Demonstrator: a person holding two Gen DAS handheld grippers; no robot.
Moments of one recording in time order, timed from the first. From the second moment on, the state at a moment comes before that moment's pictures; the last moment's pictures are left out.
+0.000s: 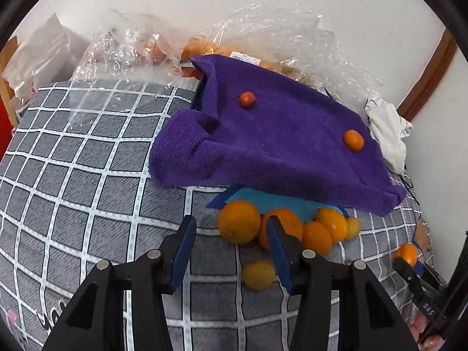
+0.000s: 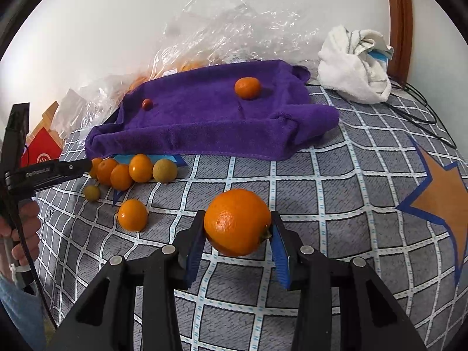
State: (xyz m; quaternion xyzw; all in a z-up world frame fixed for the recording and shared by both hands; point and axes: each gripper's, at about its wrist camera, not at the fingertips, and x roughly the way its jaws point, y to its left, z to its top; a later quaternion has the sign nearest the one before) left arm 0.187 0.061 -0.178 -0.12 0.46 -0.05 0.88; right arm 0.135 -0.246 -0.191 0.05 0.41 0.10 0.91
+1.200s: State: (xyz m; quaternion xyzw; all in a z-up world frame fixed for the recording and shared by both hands) left arm 0.189 0.060 -0.187 -0.08 0.47 -0.05 0.88; right arm 0.152 -0.237 -0.182 0.06 0.41 0.10 0.90
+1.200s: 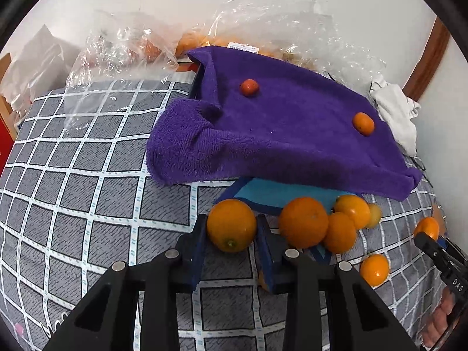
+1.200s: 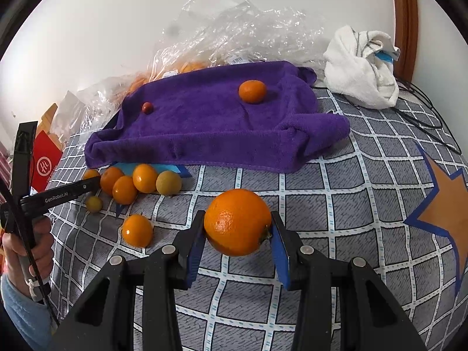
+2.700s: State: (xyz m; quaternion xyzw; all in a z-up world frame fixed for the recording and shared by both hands) left arm 0.266 0.060 -0.099 -0.11 0.42 -0.02 0.90; right arm 0.259 -0.238 -0.113 0.07 0.34 0.10 0.93
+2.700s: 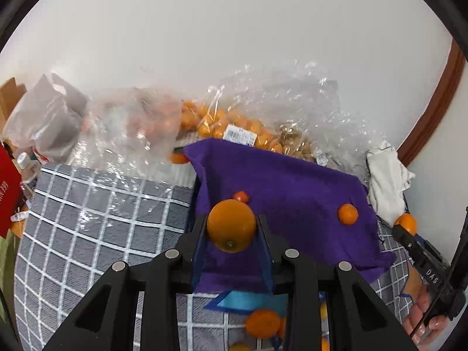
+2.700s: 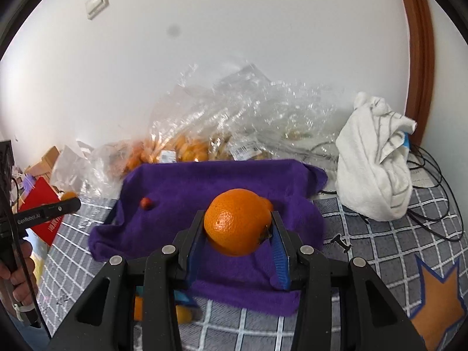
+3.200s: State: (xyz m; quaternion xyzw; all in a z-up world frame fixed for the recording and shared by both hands) left arm 0.310 0.039 -0.161 -0.09 0.47 -0.02 0.88; right arm 0.294 -0.232 -0.173 0.06 0.41 0.11 0.90
